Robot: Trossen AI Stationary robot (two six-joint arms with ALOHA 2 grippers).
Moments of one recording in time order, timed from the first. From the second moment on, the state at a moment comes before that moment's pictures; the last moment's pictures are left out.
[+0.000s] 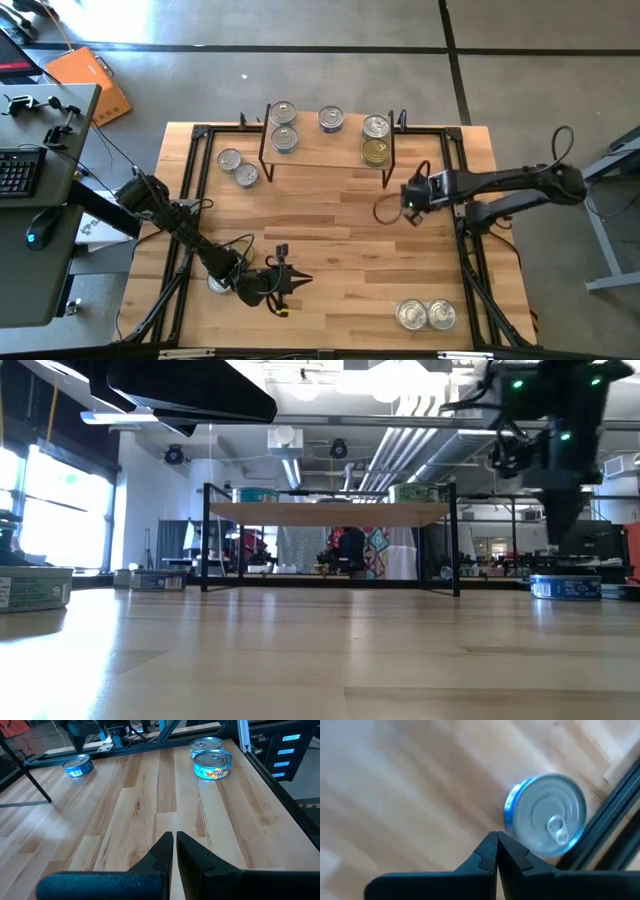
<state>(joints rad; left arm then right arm) -0.66 1.72 0.84 0.40 -0.70 -0.16 -0.06 1.15 0.74 -1.13 0.31 0.75</state>
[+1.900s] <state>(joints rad) -0.66 1.72 0.84 0.46 -0.70 -0.13 0.47 1.57 0.78 0.19 0.47 0.34</state>
